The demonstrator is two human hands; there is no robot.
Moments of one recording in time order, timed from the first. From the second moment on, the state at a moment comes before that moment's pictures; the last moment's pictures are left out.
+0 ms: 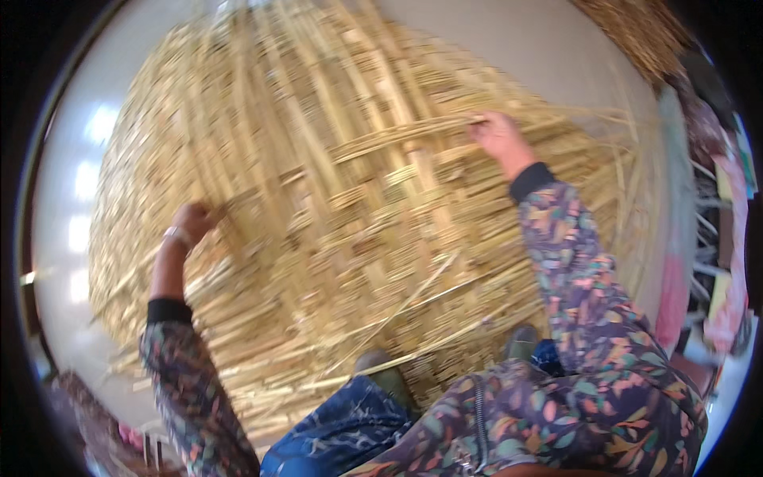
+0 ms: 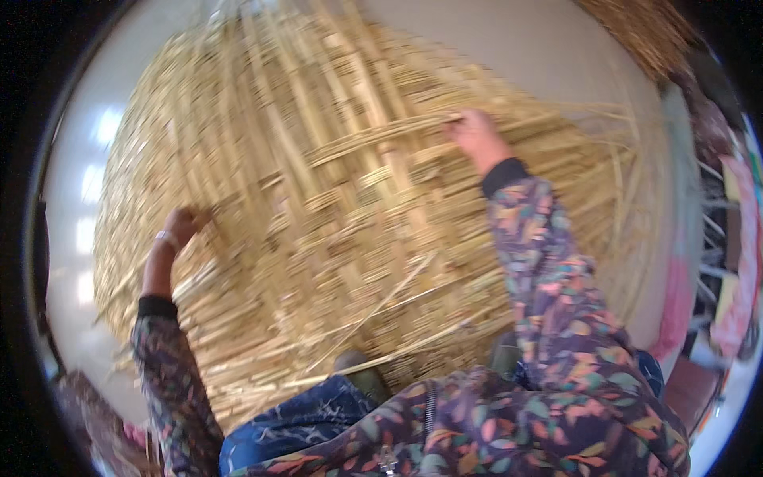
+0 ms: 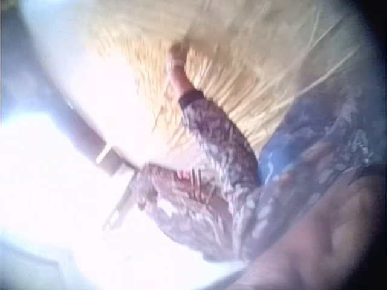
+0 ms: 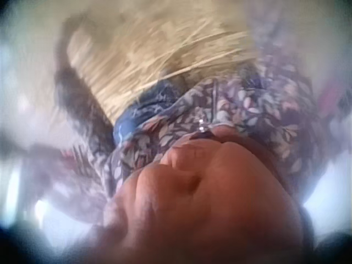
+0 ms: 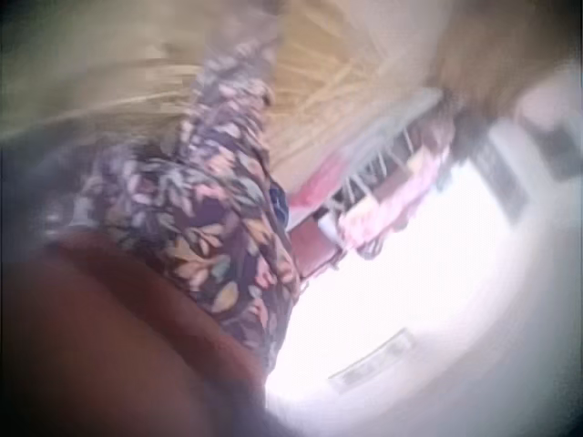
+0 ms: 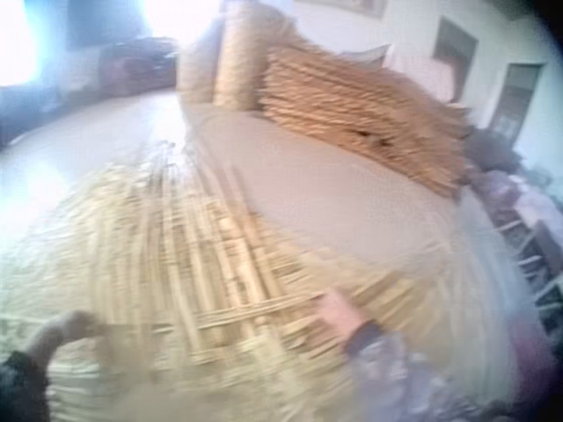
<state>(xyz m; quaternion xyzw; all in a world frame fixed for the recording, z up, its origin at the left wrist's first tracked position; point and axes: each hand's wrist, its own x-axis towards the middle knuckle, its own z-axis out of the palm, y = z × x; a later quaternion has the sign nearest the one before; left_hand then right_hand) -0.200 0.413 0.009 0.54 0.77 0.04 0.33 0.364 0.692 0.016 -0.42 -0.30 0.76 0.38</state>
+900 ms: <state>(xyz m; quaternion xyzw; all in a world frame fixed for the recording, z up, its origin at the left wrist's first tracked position) -0.159 0.375 0.055 0.50 0.82 0.01 0.27 0.156 0.610 0.076 -0.29 -0.92 0.19 -0.16</state>
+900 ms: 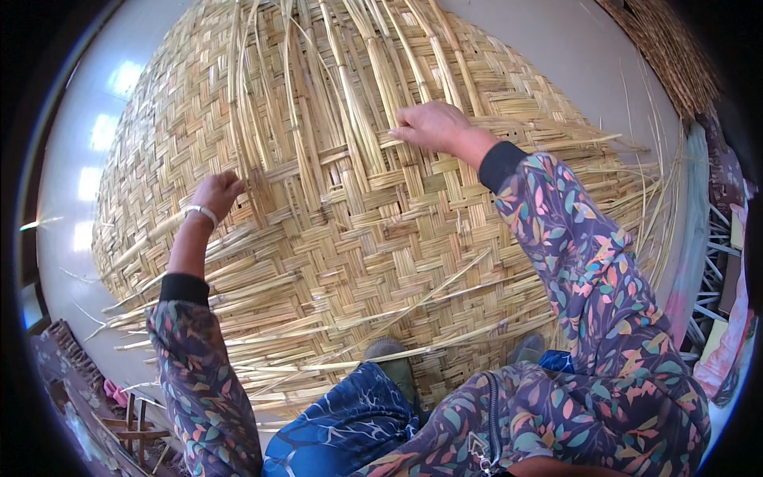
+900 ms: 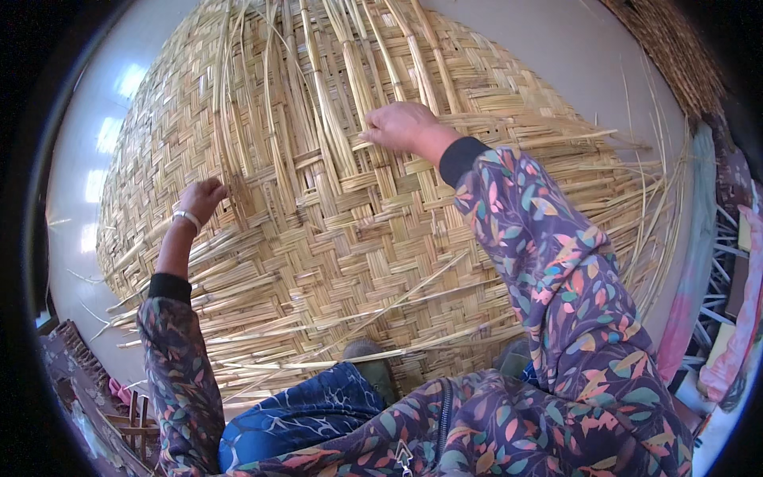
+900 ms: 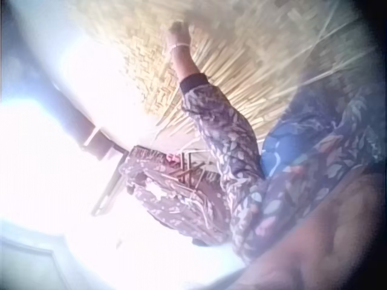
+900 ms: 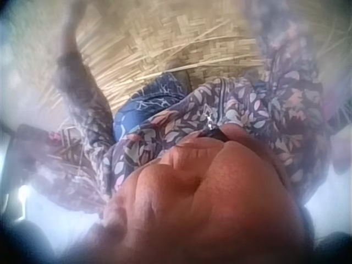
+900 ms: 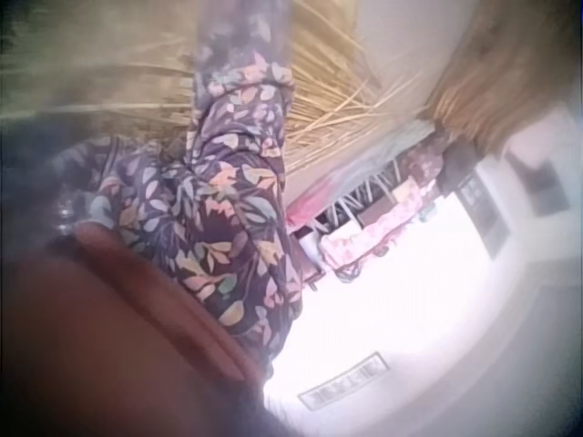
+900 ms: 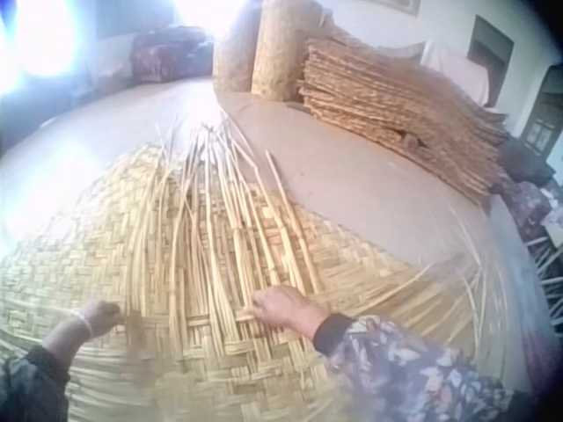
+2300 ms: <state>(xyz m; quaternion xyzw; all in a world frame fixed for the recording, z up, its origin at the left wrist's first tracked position) 0.024 0.377 0.005 0.55 0.84 0.02 0.01 0.174 0.571 0.038 -0.23 -0.96 0.10 -0.09</state>
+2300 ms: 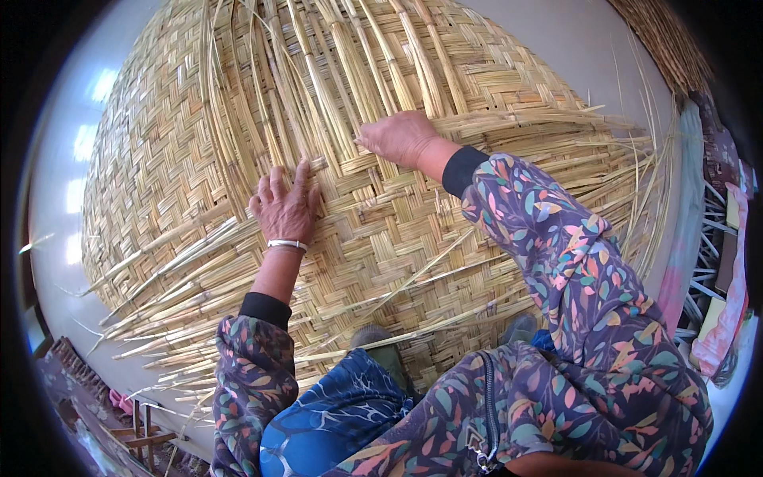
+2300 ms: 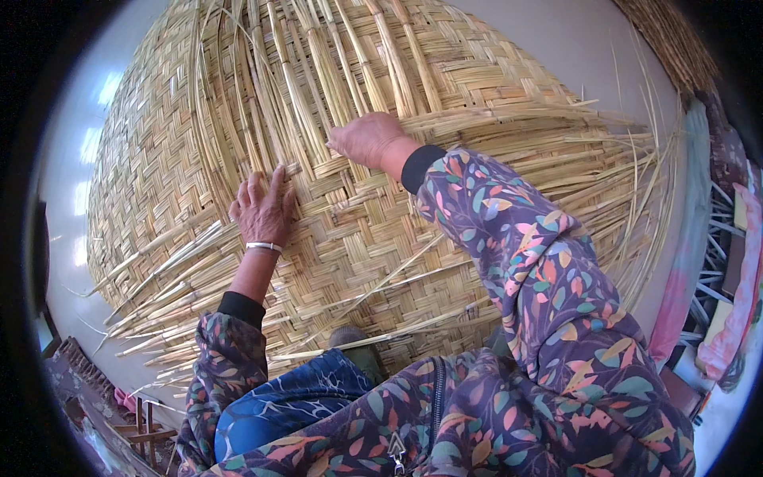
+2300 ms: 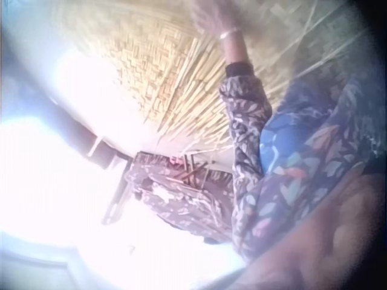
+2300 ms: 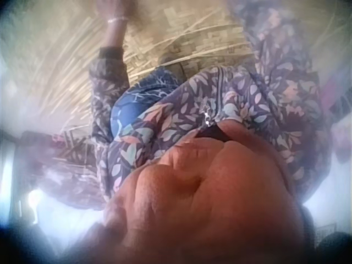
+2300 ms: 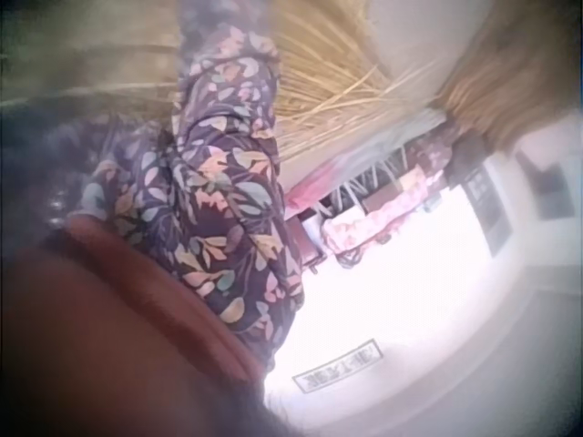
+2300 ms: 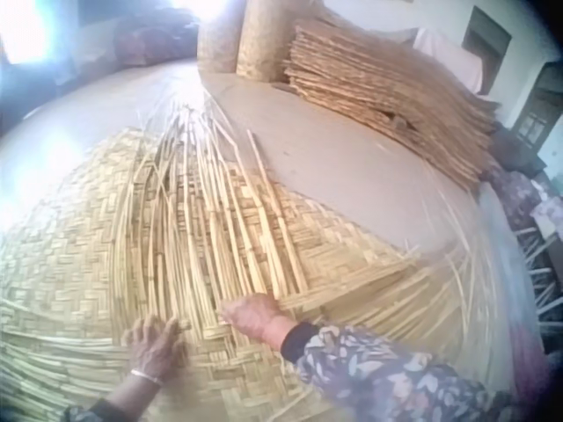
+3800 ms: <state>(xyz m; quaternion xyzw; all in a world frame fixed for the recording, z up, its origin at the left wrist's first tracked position) 0.109 0.536 0.081 0.64 0.74 -0.07 0.20 0.306 0.622 0.120 -0.25 -0.96 0.01 0.07</state>
